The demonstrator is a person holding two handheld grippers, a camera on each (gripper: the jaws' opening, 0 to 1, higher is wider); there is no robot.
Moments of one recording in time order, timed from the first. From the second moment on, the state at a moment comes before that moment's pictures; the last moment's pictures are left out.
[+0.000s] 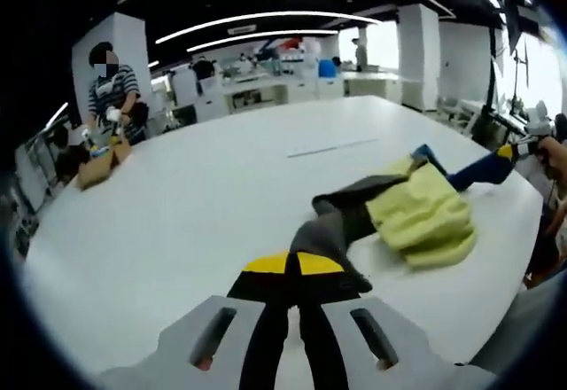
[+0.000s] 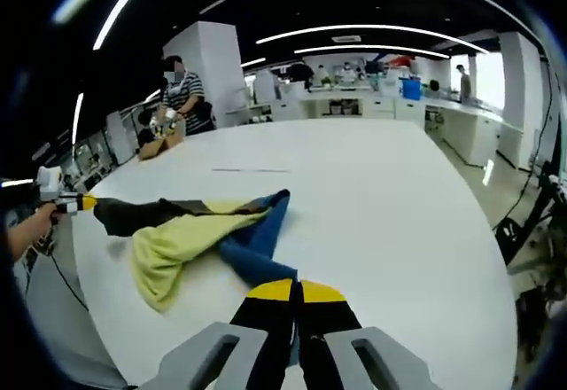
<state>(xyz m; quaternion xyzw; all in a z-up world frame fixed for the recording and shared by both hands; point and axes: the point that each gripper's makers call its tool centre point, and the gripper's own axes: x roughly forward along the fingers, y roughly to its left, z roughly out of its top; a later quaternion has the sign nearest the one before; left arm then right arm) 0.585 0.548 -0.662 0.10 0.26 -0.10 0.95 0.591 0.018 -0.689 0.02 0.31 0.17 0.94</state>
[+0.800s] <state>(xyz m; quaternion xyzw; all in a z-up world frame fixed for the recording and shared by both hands) 0.611 0.620 -0.704 0.19 0.35 -0.03 0.92 0.602 -0.083 -0.719 -0.05 0.38 0.09 0.92</state>
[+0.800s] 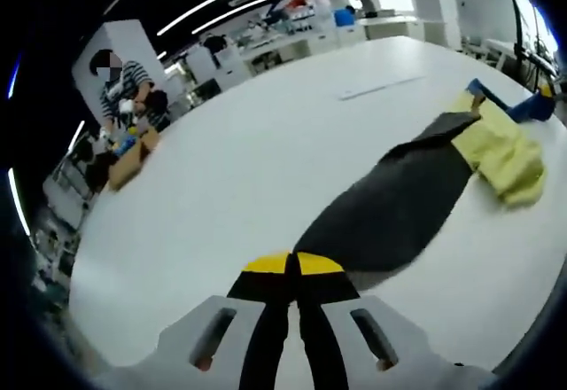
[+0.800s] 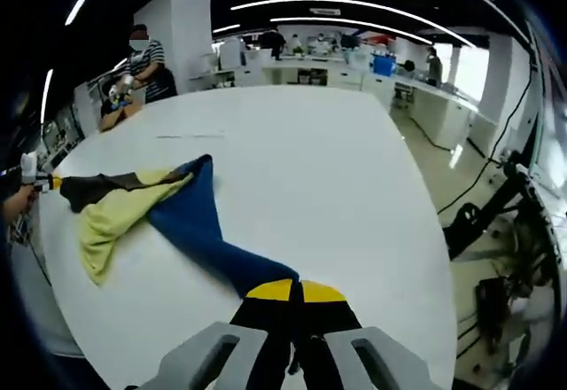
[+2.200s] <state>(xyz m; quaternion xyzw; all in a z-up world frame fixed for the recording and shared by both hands) 0.652 0.642 -0.708 0.26 0.39 -0.04 0.89 0.594 -0.141 -0.749 -0.07 0.43 0.04 0.90</state>
